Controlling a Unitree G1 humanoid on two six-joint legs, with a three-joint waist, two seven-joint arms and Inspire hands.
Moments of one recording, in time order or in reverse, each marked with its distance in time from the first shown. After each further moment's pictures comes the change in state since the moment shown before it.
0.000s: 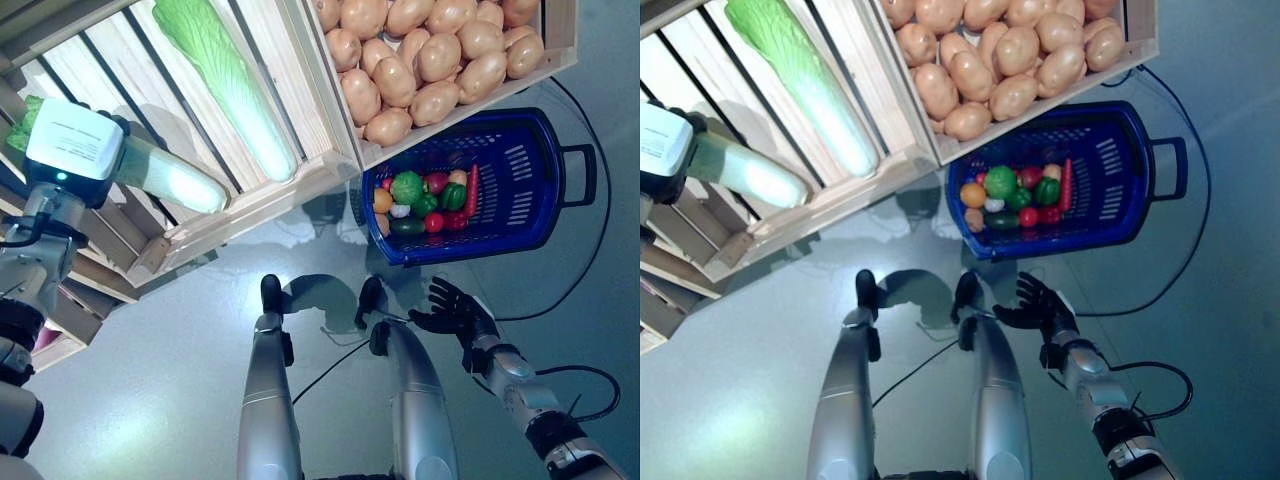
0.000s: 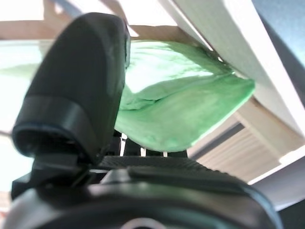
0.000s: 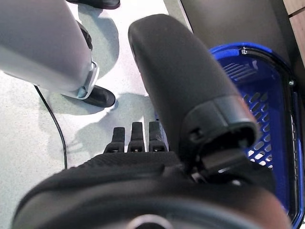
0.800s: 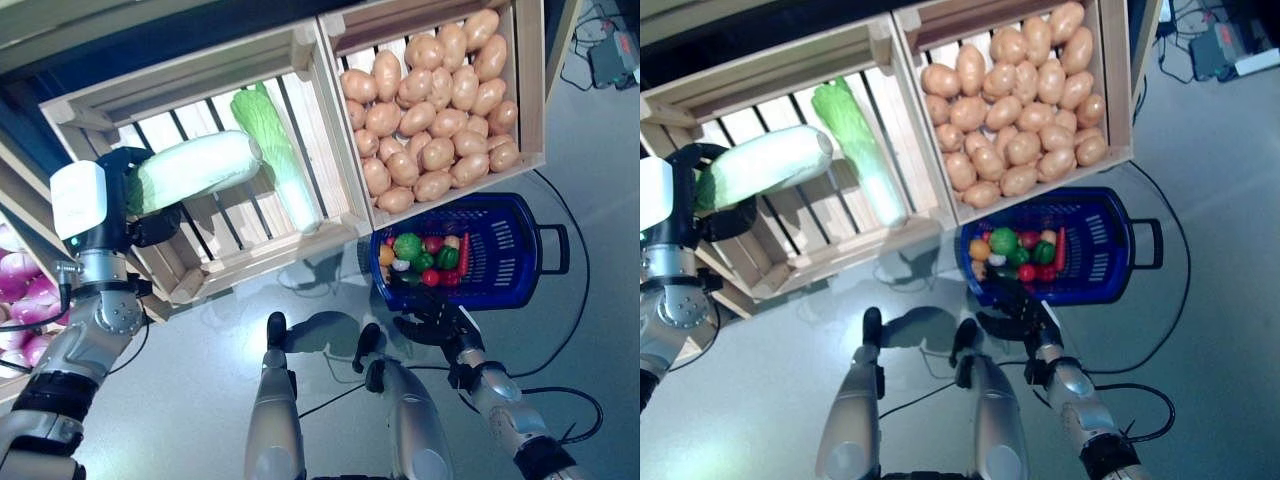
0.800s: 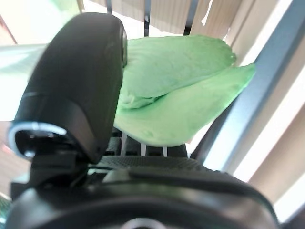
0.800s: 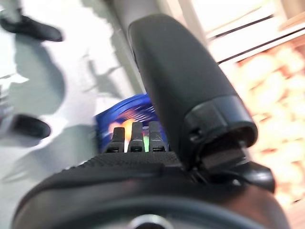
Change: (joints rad) left arm 0.483 -0.306 0.470 -0.396 -0.548 -0.162 -0.045; right arm 0.154 0.082 -0.036 -0.225 -0.003 -0.053 0.010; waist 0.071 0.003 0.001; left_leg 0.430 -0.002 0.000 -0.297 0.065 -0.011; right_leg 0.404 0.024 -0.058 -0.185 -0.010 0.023
